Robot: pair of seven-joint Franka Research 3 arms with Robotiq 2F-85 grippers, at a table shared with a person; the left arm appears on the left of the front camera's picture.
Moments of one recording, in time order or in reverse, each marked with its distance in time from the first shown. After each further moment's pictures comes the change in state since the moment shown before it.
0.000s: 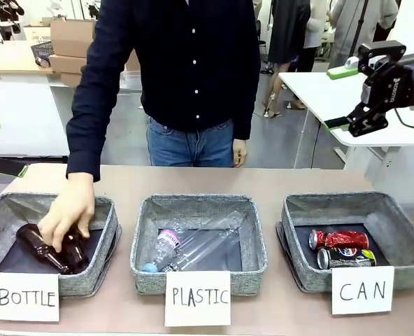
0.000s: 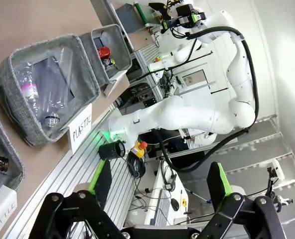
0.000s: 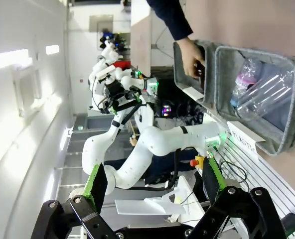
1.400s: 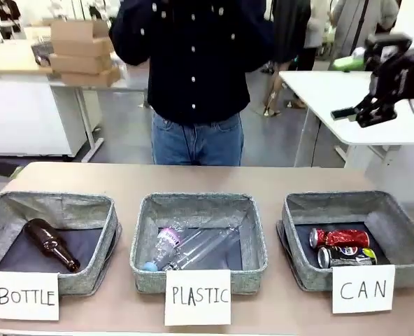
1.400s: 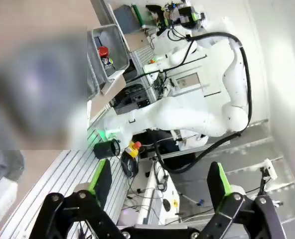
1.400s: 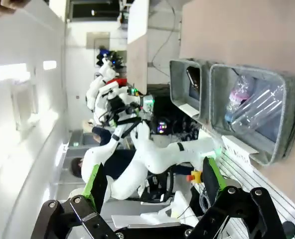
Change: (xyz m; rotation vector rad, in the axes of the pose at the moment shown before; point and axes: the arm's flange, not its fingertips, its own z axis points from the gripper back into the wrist) left arm -0.008 0.022 0.019 -0.037 -0.022 0.057; right arm 0.001 0.008 0.014 -0.027 -0.091 0.009
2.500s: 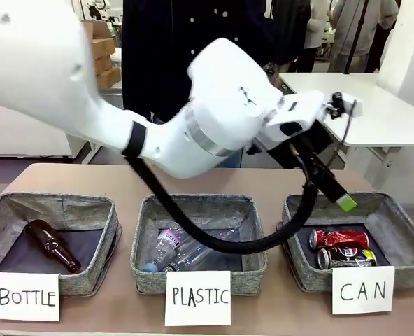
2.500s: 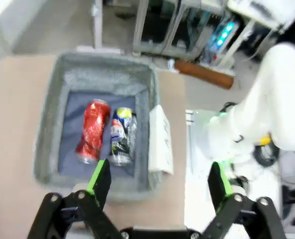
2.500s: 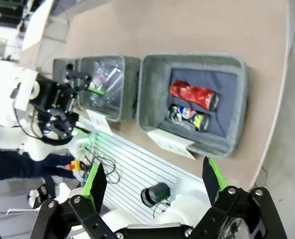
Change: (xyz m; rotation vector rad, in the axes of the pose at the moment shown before) left arm 0.115 -0.024 -0.542 0.242 0.525 -0.935; right arm -0.078 -0.021 0.223 -0.571 -0.085 0.256
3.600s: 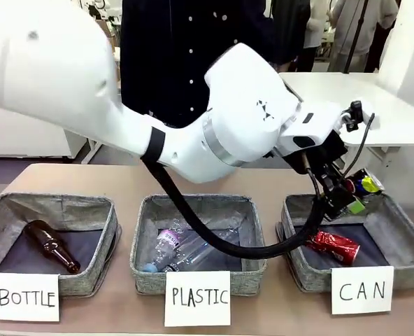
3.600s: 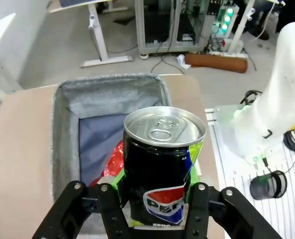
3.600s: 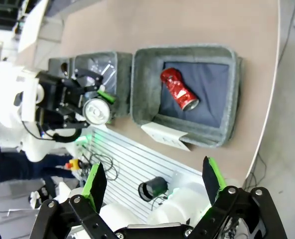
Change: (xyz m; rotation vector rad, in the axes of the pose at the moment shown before) left arm 0.026 0.012 -0.056 0.032 0.021 -0.246; right arm -0.016 -0.014 0.013 -0.024 0.010 -0.036
